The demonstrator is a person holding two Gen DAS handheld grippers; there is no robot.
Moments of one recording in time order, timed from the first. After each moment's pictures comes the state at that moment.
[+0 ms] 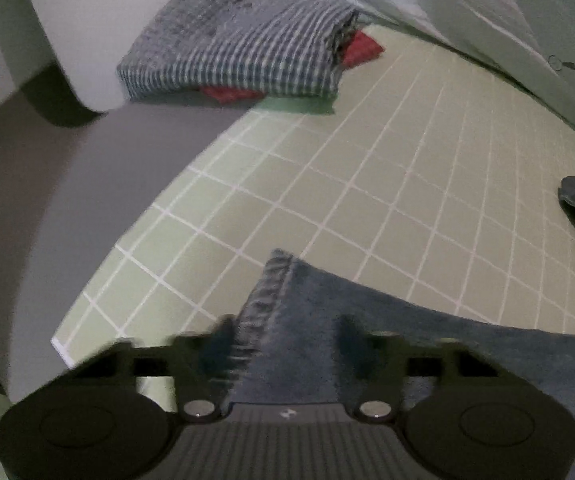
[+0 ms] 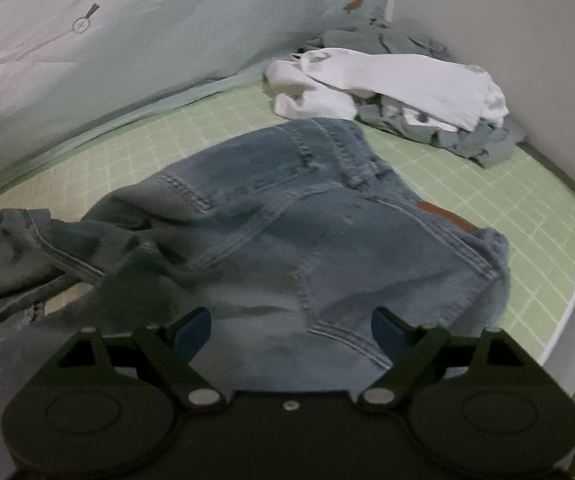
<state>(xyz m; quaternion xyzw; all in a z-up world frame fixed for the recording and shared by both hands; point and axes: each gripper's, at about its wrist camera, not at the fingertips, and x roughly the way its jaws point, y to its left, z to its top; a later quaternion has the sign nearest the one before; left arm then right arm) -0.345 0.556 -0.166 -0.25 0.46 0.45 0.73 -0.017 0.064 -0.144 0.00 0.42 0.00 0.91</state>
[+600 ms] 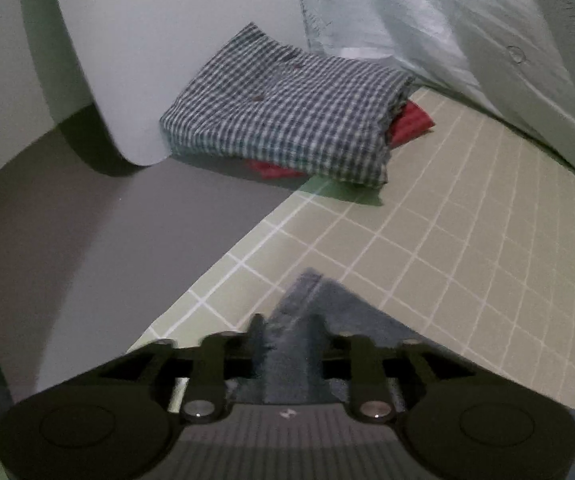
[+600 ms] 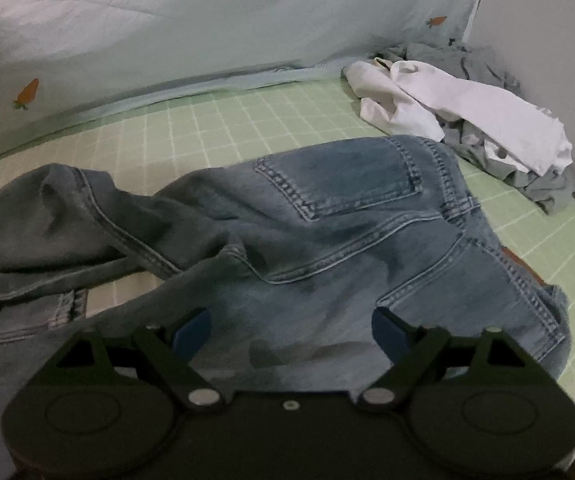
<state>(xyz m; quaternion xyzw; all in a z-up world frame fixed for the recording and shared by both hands) -0.327 0.588 -0.130 -0.23 0.39 0.52 0.73 0.000 0.134 -0.149 -0.06 0.43 0.06 0.90</state>
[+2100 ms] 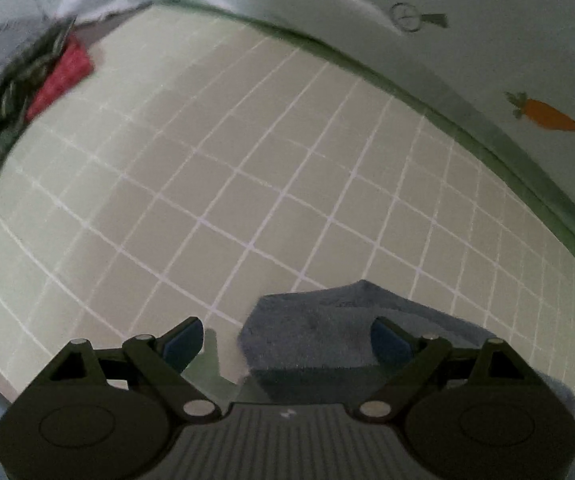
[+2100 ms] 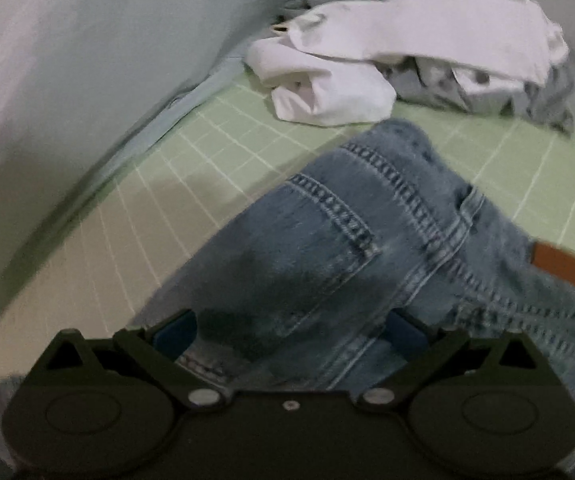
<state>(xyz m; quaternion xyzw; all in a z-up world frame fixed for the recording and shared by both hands) -0.026 0.534 -0.169 -0.33 0.48 0.36 0.73 0.142 0.056 -0.170 0.18 0.47 0.00 0.86</state>
